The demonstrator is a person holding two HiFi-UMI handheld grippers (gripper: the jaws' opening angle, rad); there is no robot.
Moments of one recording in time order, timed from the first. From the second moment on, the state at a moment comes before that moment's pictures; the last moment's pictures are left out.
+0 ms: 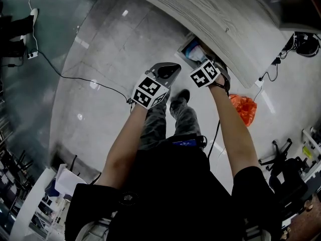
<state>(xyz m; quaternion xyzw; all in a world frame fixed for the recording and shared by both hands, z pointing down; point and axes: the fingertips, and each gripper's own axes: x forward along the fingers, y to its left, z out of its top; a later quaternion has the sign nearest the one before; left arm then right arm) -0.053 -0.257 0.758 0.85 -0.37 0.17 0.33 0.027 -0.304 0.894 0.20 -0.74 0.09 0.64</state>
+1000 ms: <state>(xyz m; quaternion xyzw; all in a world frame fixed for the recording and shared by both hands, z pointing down) -0.052 -0.251 0.704 0.86 -0.37 0.17 0.30 0.020 -0.276 0.786 0.21 -0.79 0.08 0.57</state>
